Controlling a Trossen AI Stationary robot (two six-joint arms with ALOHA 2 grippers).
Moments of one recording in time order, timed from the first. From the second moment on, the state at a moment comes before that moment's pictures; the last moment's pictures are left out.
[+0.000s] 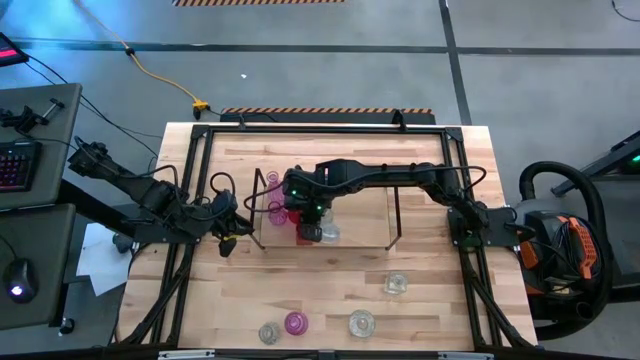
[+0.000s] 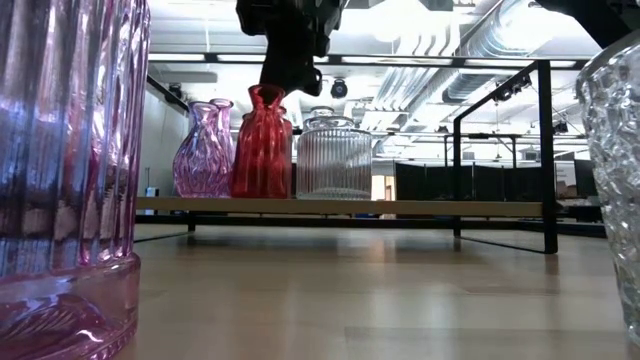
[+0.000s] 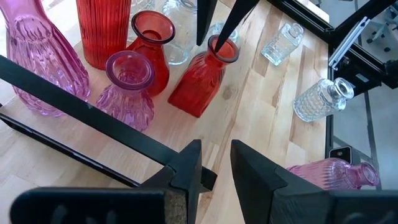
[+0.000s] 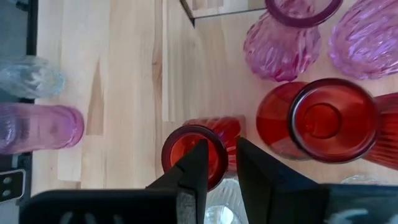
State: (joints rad) left arm -0.50 0.81 0.76 -0.68 -0.43 -0.86; right arm -0.01 2.20 2.16 -1.07 -0.23 0.09
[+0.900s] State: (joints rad) left arm -0.50 0.81 0.76 -0.68 -0.44 -0.89; right arm -0.01 2.20 2.25 -0.99 -0.17 0.10
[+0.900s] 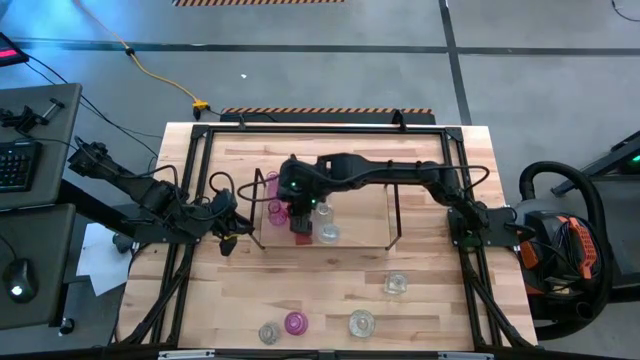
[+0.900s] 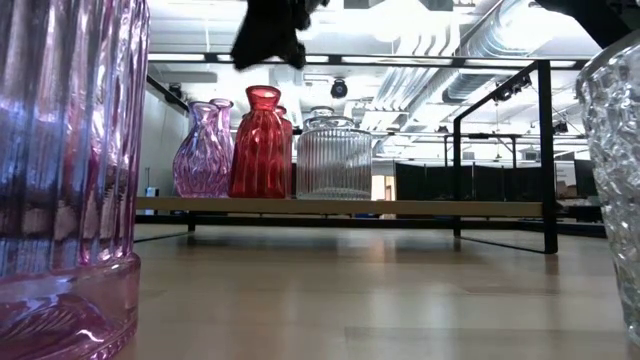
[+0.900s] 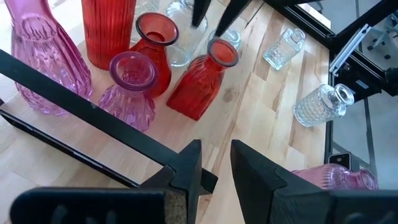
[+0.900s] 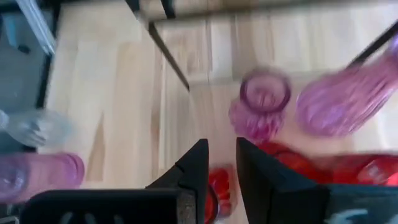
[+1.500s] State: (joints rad) left arm -0.51 0.98 0.76 -0.43 -0.23 -0.70; right arm 0.01 2.14 2.36 -1.11 -0.03 0.07
